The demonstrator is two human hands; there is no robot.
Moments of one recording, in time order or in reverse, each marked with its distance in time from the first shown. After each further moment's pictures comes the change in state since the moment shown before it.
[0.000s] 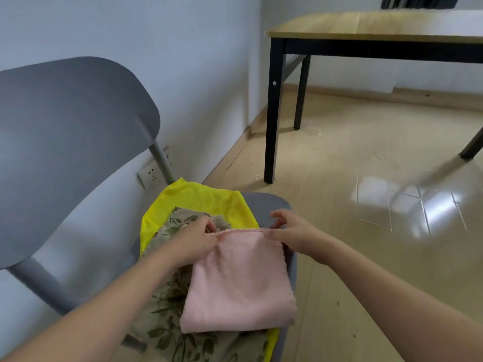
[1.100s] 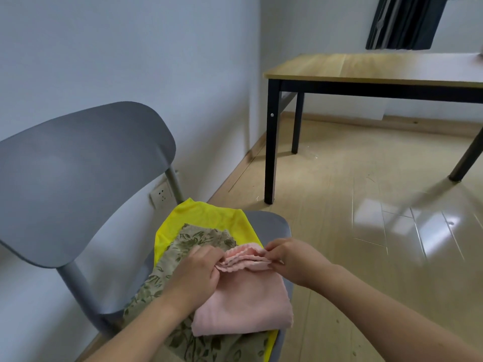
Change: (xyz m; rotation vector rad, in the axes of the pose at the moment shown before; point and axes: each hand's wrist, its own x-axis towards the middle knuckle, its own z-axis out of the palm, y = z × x) left_hand -0.067 -0.012 0.017 0.235 0.369 0.463; right_hand -0.044 -0.004 0.003 -0.788 0.068 -0.575
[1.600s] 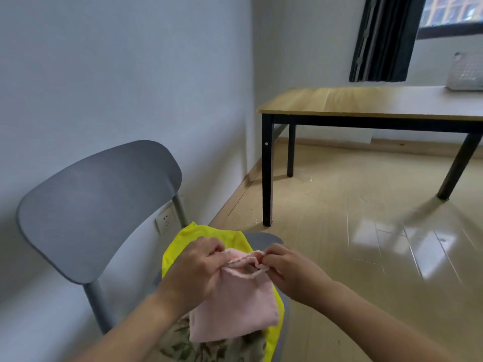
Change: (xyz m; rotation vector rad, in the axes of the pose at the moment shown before) left_hand 0.001 0.044 -0.092 0.086 0.180 0.363; right_hand -0.026 -0.039 -0.035 -0.015 0.296 -0.115
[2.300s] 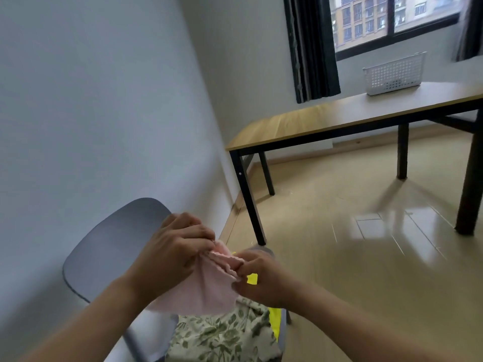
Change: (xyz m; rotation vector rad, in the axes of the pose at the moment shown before) left_hand 0.035 0.071 -0.174 0.239 0.030 0.488; right_hand -0.026 -0.121 -0.071 0.400 0.369 -0.020
